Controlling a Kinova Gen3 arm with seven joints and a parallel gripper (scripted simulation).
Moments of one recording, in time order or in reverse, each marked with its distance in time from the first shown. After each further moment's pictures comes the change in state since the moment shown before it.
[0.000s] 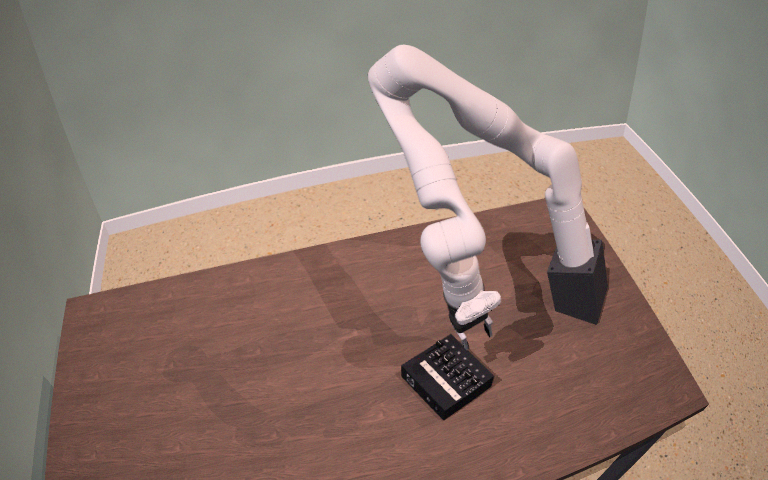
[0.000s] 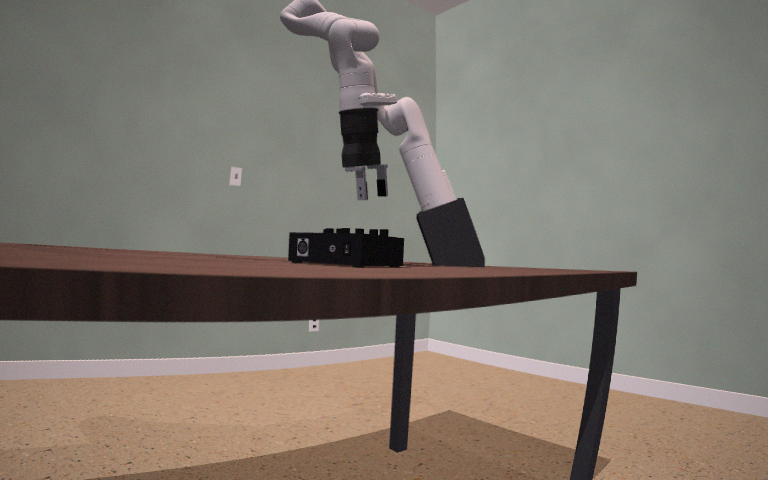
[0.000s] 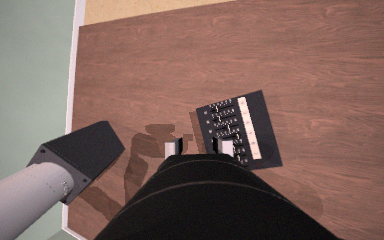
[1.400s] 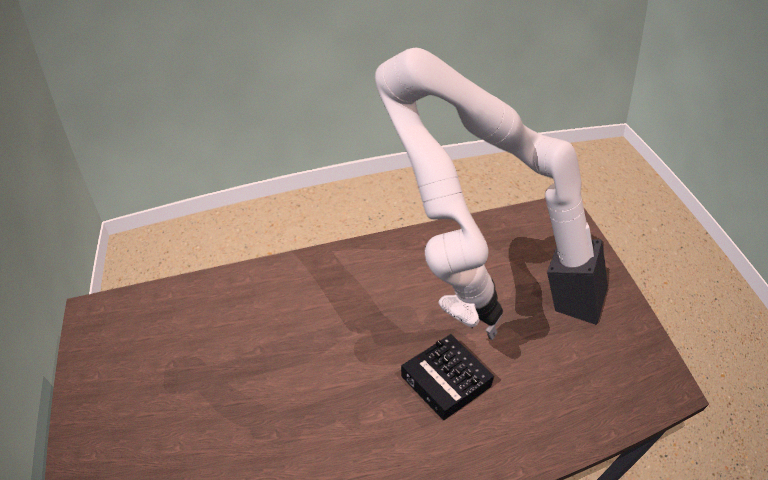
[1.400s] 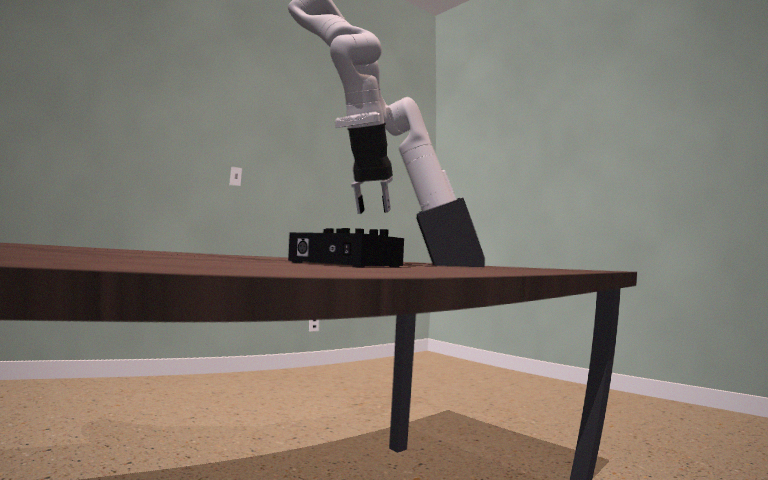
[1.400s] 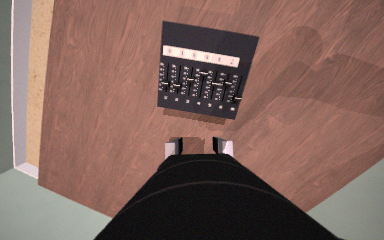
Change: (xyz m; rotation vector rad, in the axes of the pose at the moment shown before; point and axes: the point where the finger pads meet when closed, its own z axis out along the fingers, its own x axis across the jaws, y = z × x) arm -0.027 0.027 0.033 -0.120 -0.107 1.152
